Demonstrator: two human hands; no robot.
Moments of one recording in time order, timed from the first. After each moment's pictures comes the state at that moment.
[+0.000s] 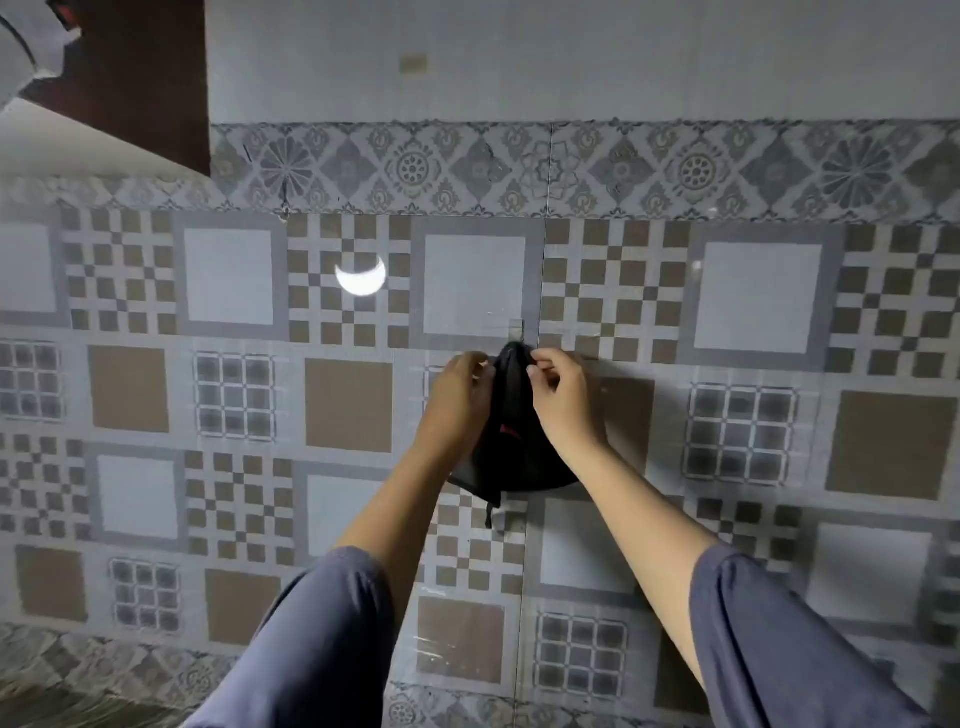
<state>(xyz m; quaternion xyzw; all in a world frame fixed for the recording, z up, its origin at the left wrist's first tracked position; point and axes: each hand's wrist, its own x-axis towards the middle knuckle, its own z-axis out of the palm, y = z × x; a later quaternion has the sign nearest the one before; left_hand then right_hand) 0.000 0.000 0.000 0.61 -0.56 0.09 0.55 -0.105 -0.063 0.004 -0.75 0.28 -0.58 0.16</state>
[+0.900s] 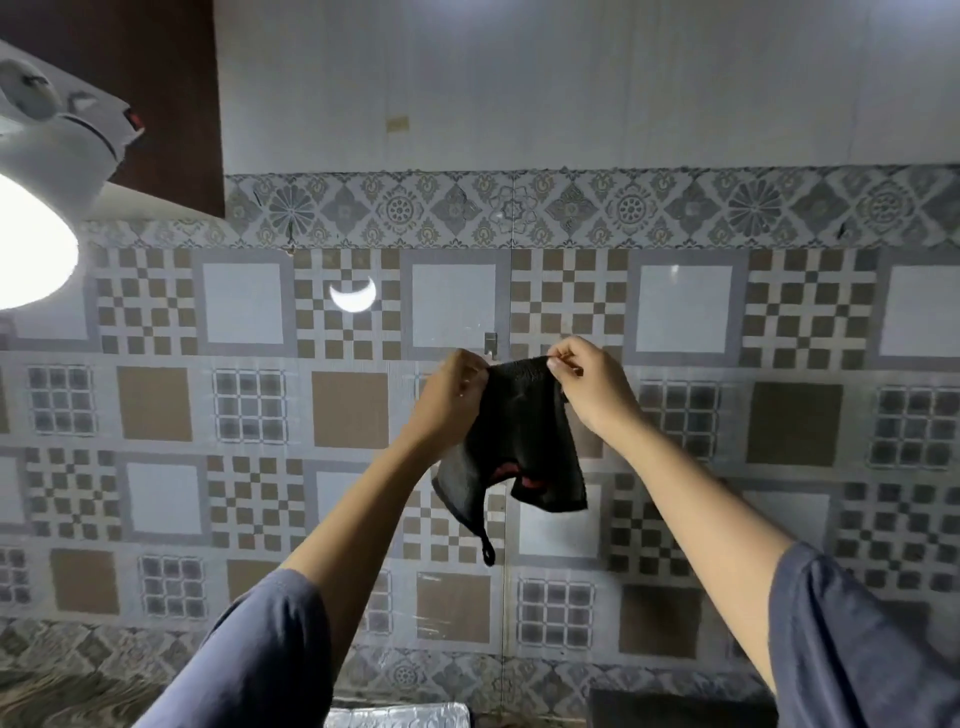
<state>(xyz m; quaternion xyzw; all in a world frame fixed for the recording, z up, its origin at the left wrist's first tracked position) -0.049 0.079 0.027 0.58 -0.59 0.01 0.56 -0.198 0.005 0.043 -0.80 0.28 -0.51 0.16</state>
